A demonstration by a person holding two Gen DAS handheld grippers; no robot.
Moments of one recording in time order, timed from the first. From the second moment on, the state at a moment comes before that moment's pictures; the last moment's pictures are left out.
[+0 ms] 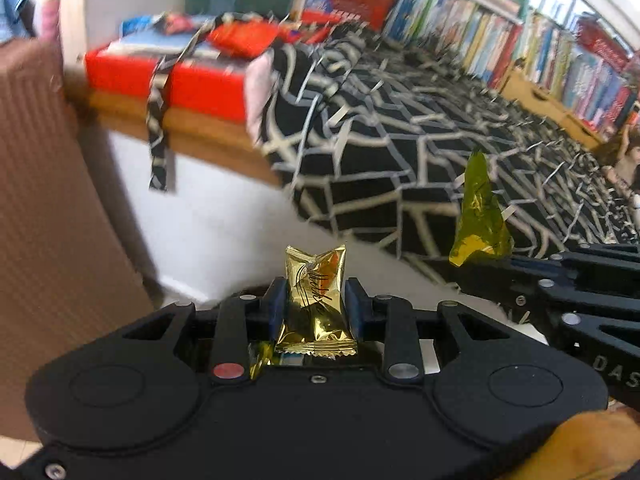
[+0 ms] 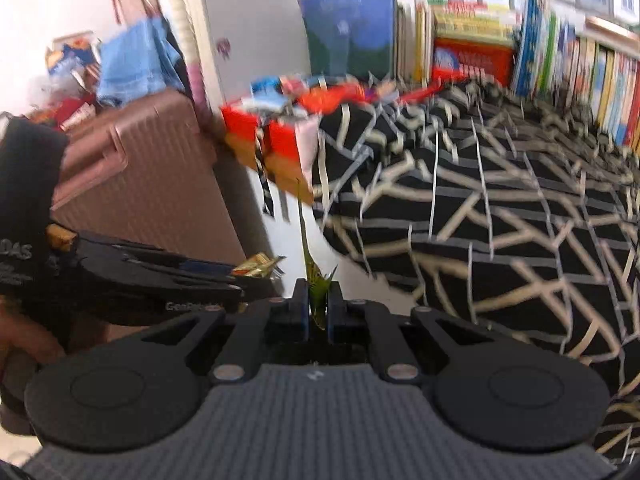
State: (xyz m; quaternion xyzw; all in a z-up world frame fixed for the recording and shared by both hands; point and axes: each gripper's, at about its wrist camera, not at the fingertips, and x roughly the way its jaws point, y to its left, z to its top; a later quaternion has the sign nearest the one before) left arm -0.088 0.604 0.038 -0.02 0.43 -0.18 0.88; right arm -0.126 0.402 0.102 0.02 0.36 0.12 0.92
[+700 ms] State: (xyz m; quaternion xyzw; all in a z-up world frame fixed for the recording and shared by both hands) left arm -0.054 0.606 0.002 -0.02 0.47 -0.11 0.87; right arm -0.077 0.391 0.057 0.00 0.43 0.04 0.90
